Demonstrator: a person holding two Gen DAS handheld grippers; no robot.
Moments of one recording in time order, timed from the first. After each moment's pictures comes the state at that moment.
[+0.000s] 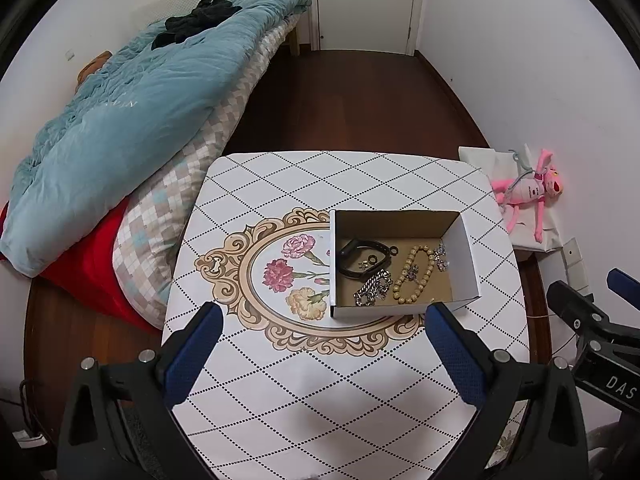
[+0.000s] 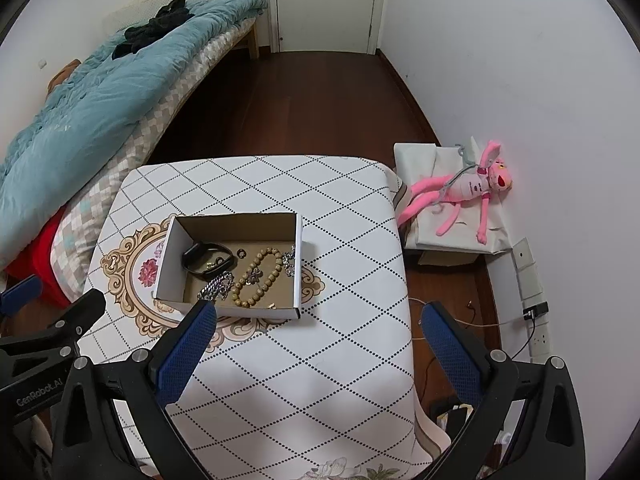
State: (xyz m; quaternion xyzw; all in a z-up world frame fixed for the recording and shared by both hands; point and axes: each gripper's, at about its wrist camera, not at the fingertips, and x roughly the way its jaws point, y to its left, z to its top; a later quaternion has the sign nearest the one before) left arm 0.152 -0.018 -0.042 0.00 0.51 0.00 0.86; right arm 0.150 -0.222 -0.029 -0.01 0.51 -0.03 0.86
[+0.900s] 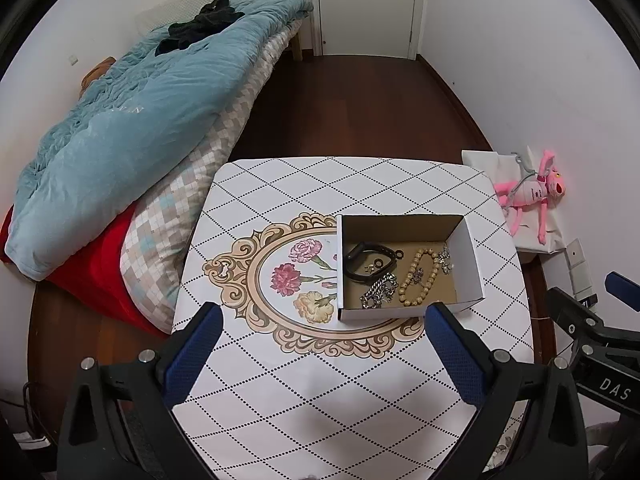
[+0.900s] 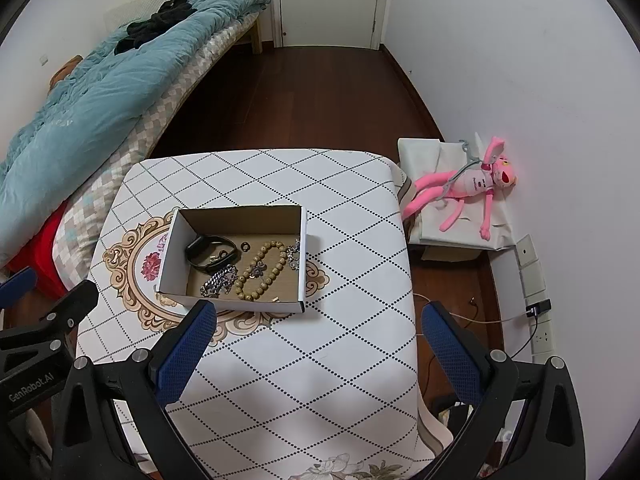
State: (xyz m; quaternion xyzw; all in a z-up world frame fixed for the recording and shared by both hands) left arm 0.149 -0.016 -0.038 0.01 0.50 0.00 0.87; right arm 0.147 -0.215 -0.034 -0.02 0.52 -0.02 0.86
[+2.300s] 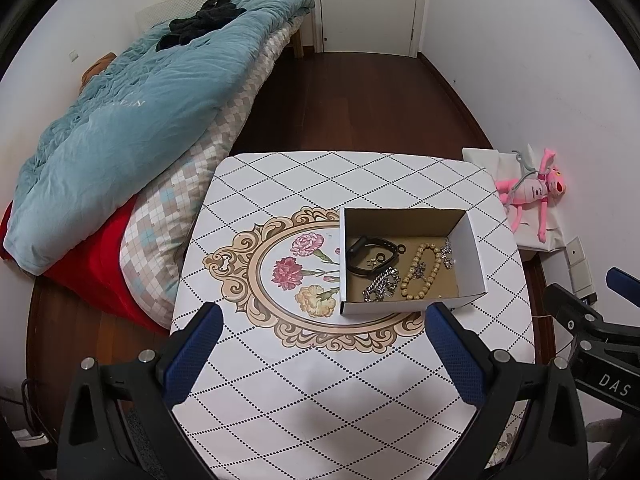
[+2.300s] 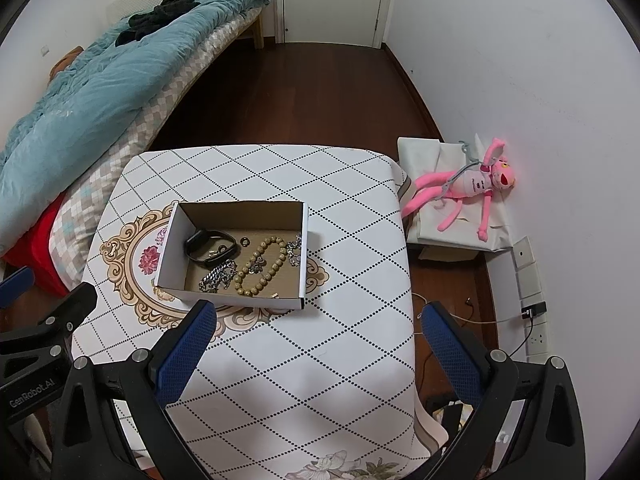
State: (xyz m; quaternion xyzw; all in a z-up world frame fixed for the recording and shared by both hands) left arm 0.147 -0.012 -0.043 0.01 0.51 0.00 0.86; right arm 0.147 -0.215 -0.034 -0.03 0.52 -0.02 0.85
